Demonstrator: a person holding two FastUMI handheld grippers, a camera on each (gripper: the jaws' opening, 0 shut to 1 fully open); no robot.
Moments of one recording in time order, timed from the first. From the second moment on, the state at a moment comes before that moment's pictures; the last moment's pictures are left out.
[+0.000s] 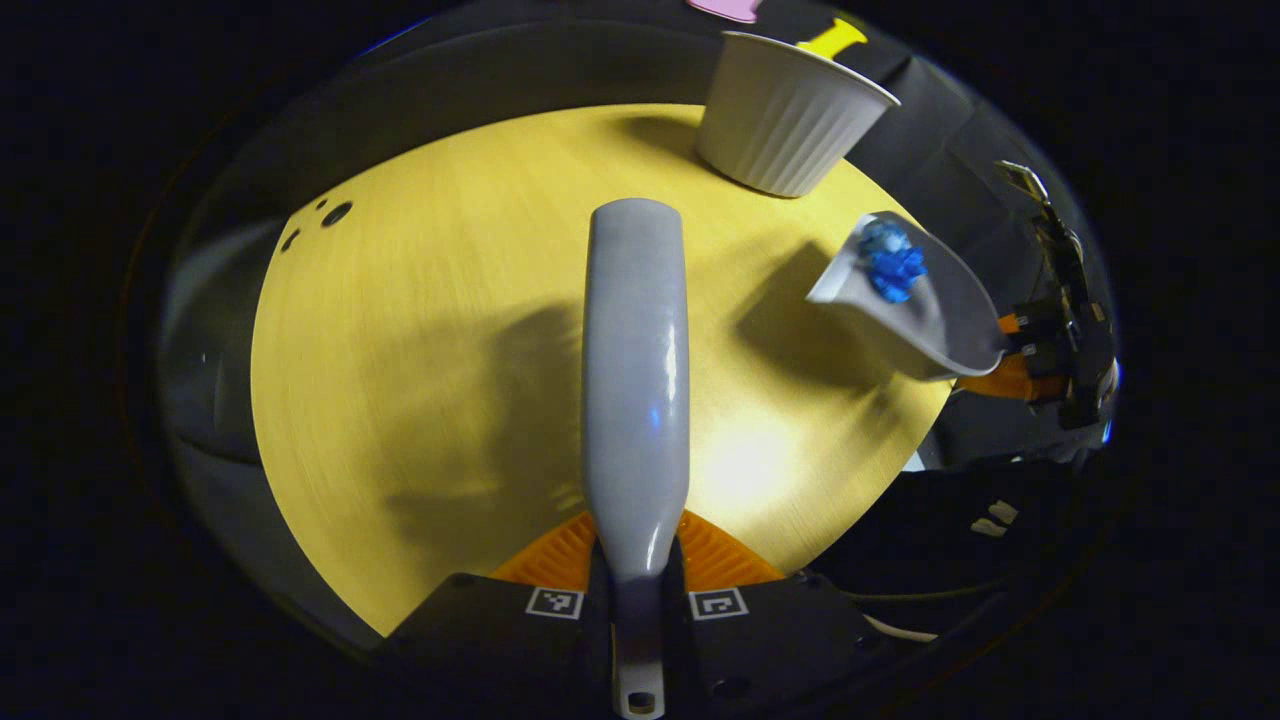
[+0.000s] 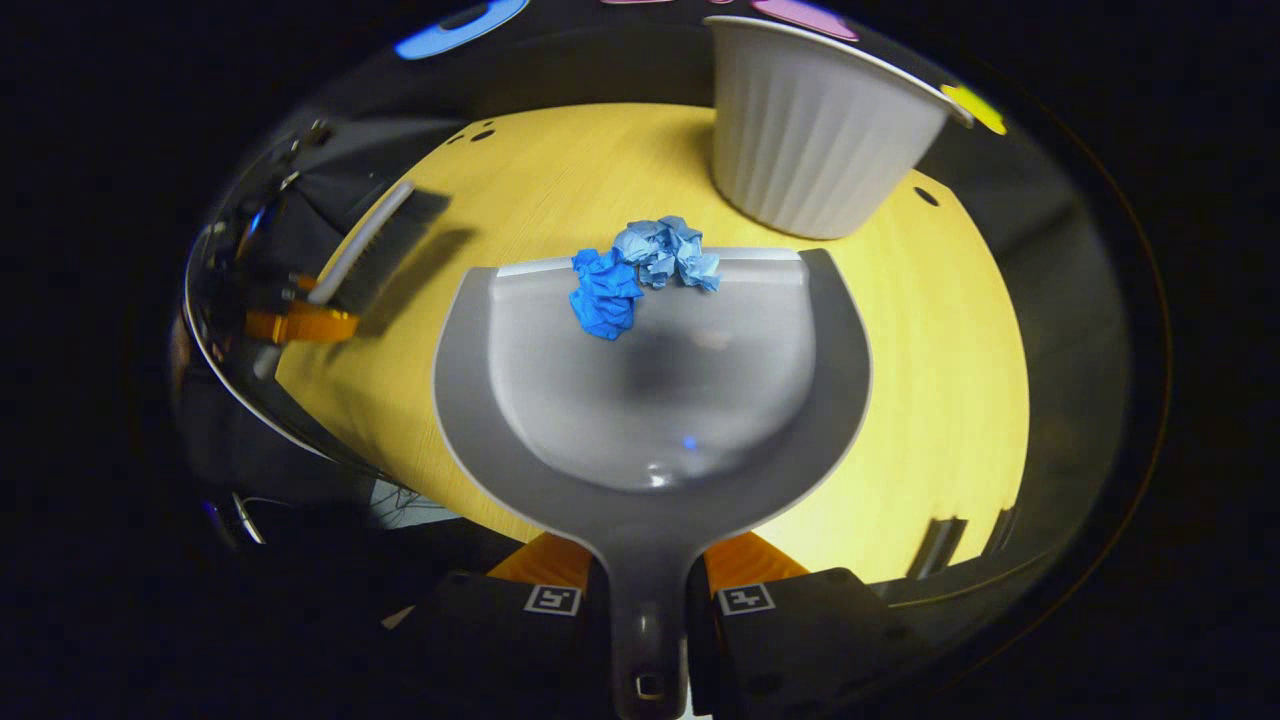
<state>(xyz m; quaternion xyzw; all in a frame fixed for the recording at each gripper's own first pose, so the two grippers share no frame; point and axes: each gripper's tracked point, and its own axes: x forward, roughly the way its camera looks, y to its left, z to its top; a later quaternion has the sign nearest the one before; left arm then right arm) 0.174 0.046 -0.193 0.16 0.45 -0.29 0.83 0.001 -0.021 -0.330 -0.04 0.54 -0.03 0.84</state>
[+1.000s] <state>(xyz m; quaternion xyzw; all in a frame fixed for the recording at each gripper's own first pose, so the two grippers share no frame) 0.130 0.065 -0.240 0.08 0.45 -0.25 0.85 0.007 -0.012 -0.356 -0.06 0.48 -0.11 0.87</state>
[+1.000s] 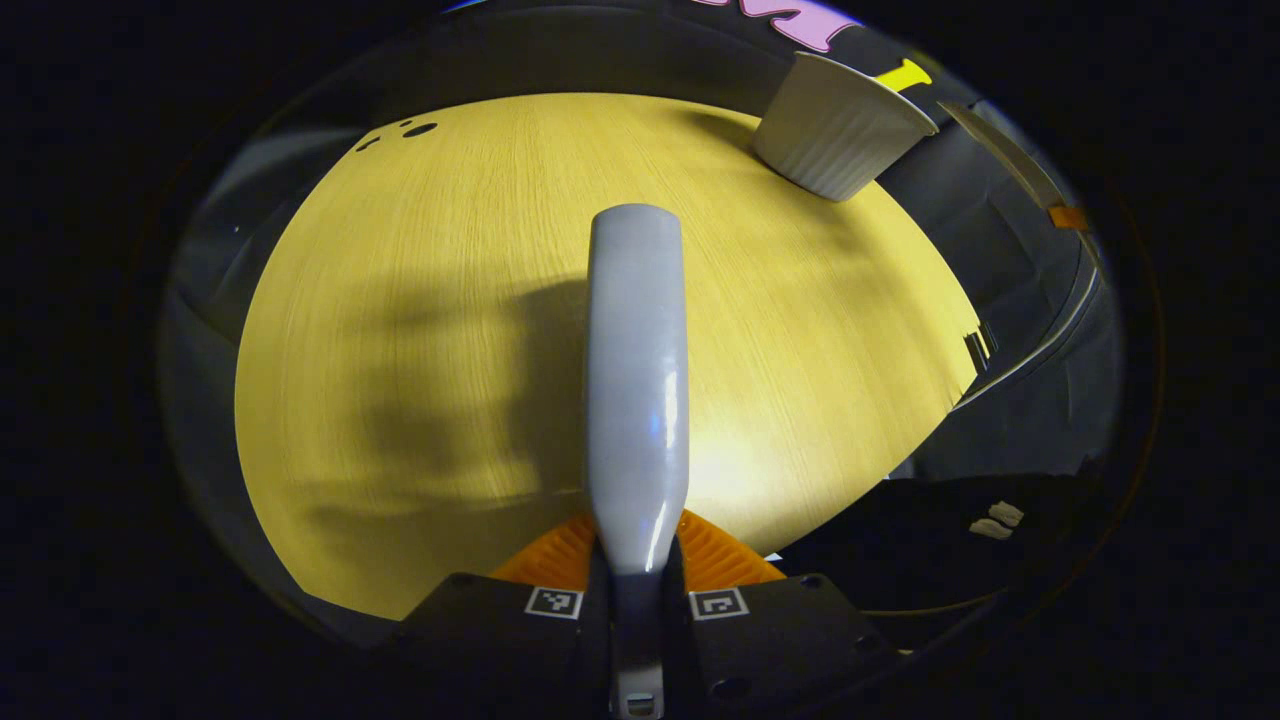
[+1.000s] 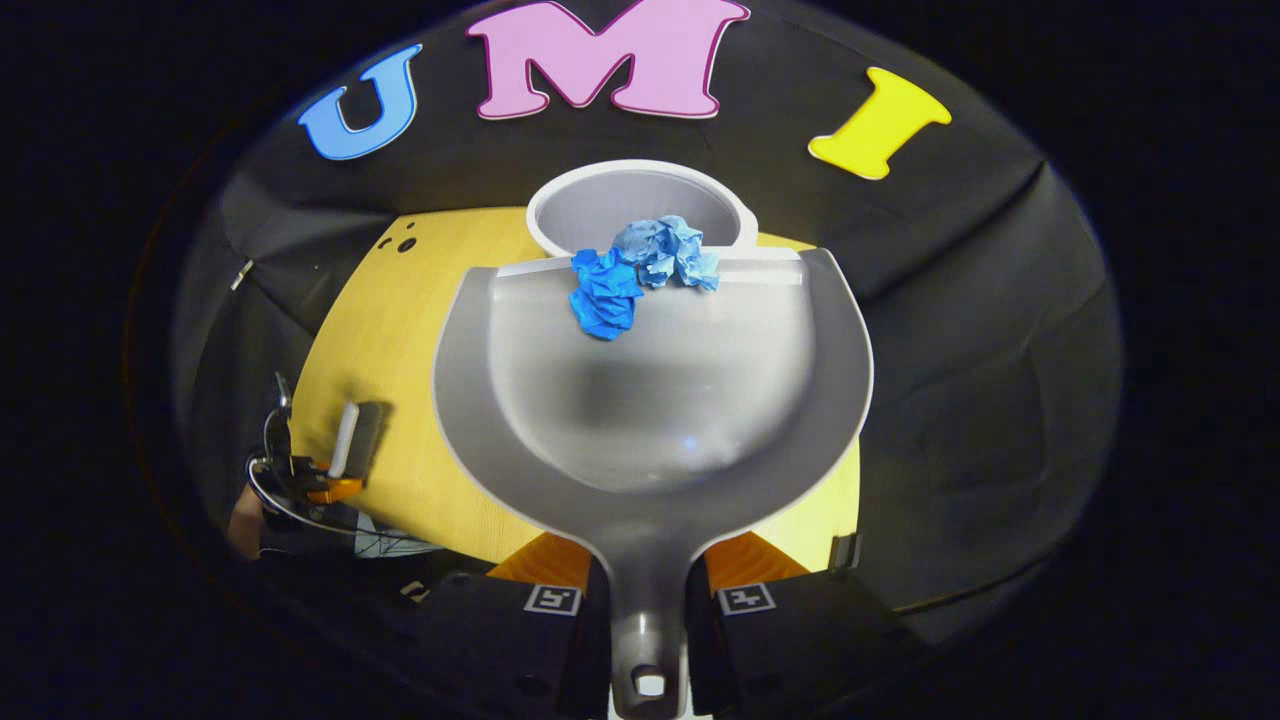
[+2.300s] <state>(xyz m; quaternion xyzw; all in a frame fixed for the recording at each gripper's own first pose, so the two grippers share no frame) 0.140 0.049 -0.188 0.02 0.39 -0.21 0.90 0.052 -0.104 -0.348 -0.41 0.41 -0.22 0.79</state>
